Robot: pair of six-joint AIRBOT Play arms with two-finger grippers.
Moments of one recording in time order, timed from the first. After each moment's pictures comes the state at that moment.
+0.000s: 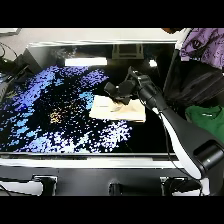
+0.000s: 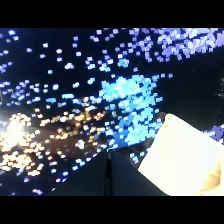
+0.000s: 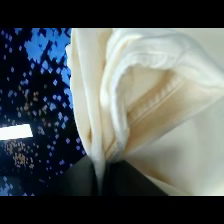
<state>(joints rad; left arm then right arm) 0.18 -1.61 2.00 1.25 -1.50 -1.82 0.51 -1.67 1.60 1.88 -0.90 -0.78</state>
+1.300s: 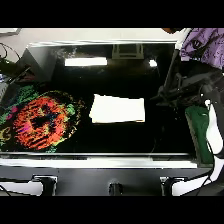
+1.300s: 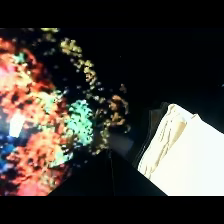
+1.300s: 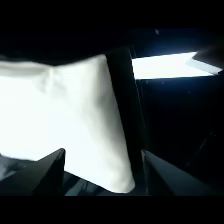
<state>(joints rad) 0.17 -1.60 1.98 1.25 -1.52 -1.81 -0.20 -1.74 1.48 2.28 -1.33 -1.65</state>
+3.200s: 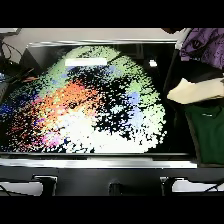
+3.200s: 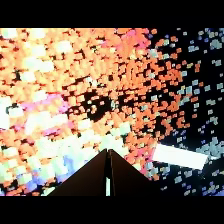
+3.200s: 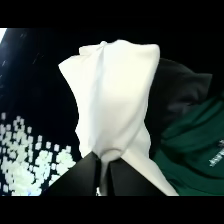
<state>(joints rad) 0.14 -1.60 1.98 1.31 -1.53 -1.81 -0.59 -1.56 1.82 1.86 -1.25 -1.14</state>
